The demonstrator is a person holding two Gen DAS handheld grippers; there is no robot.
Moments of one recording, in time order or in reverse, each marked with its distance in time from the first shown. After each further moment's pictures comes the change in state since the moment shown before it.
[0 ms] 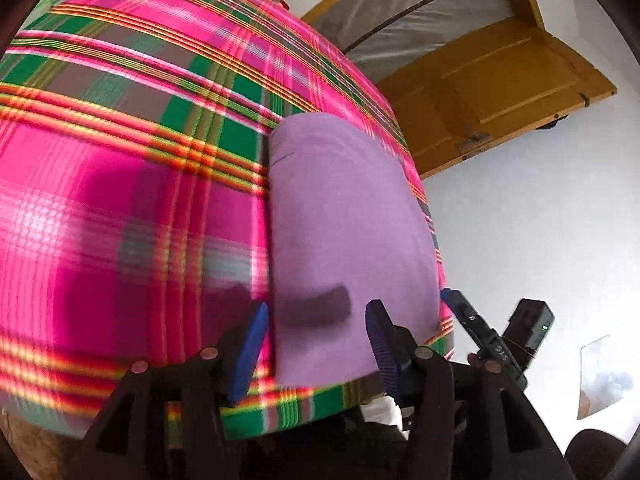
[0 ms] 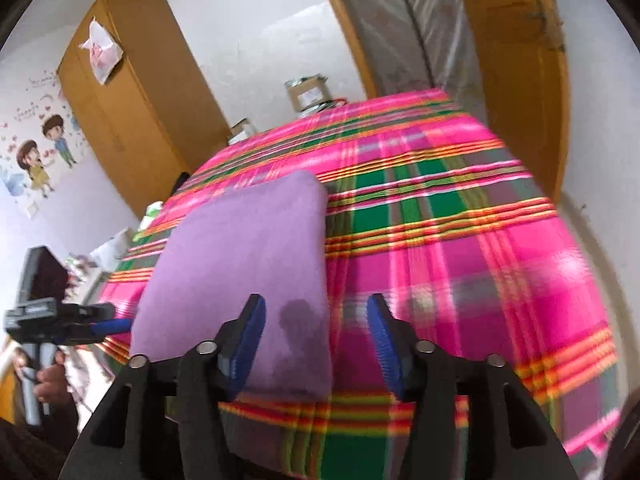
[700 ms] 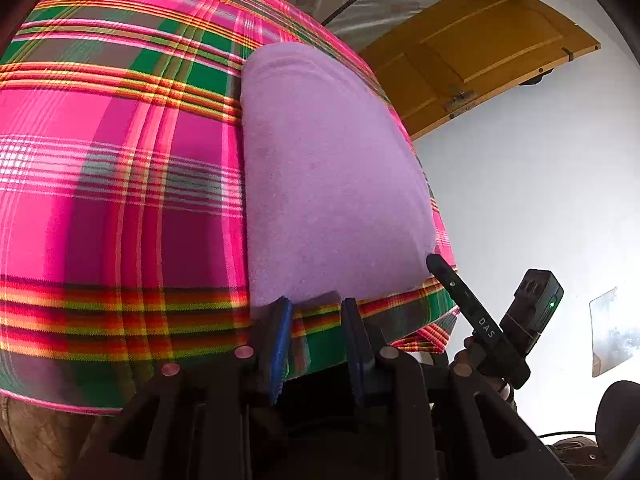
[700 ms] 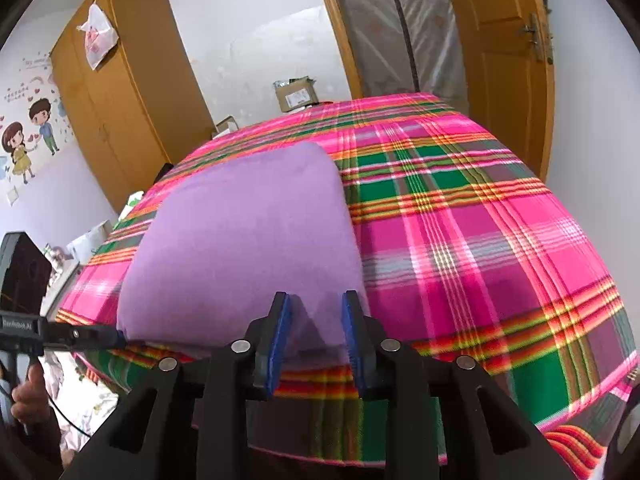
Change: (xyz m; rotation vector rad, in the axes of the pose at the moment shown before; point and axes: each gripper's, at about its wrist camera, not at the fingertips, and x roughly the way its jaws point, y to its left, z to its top) left arm 0.005 -0.002 -0.056 0.108 0.061 0.042; right arm -0.004 0.031 -0.052 -0.057 -0.057 -0.154
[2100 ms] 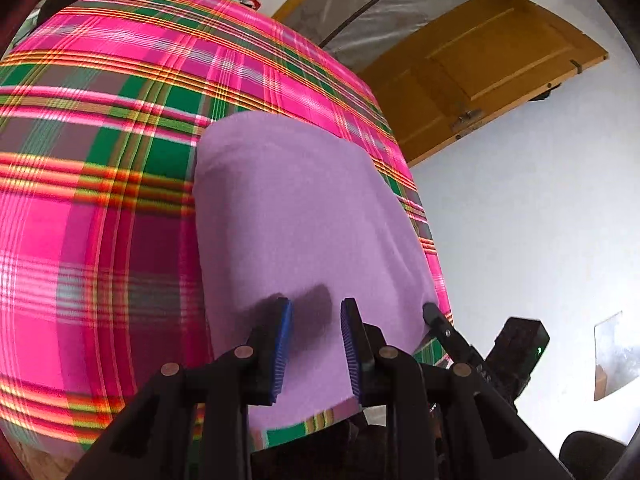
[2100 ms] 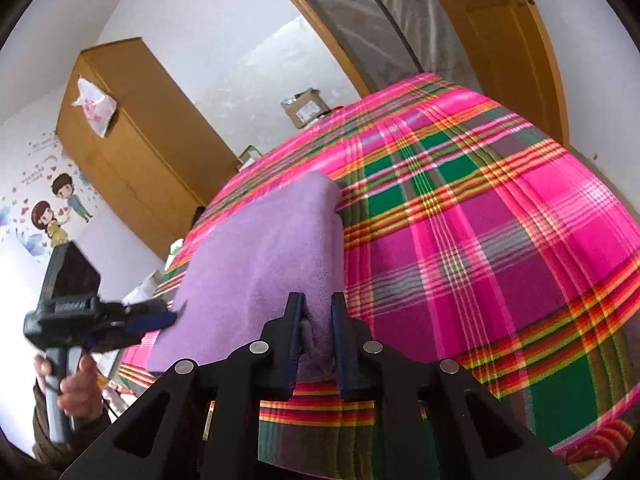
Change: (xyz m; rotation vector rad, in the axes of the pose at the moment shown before) left arm 0.005 -0.038 0.057 -0.012 -0.062 0.028; right arm 0.000 -0.037 0.022 0.235 -0.032 0.201
